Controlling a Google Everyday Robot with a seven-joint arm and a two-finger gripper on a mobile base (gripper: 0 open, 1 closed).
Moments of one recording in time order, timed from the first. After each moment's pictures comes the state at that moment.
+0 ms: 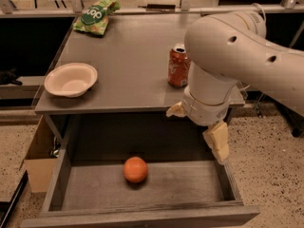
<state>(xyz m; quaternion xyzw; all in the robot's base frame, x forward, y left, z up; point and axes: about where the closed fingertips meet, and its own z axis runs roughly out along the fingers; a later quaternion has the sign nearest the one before) 0.442 -0.105 0.802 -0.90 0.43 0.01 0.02</state>
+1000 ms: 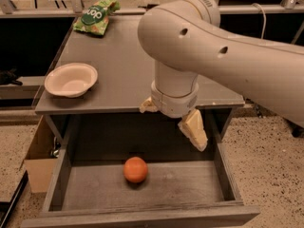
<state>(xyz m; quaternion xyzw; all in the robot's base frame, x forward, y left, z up) 0.454 -0.047 0.821 -0.94 0.34 -0.03 0.01</state>
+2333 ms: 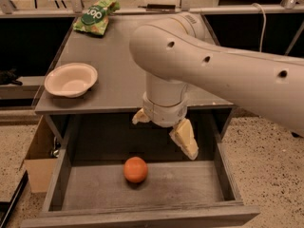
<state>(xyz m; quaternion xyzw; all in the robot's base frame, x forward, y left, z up) 0.445 -0.026 0.791 -0.95 0.33 0.01 0.00</state>
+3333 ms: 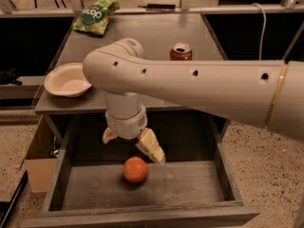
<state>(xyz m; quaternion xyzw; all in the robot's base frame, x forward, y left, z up) 0.439 0.054 0.734 -0.97 0.24 0.07 -0.05</state>
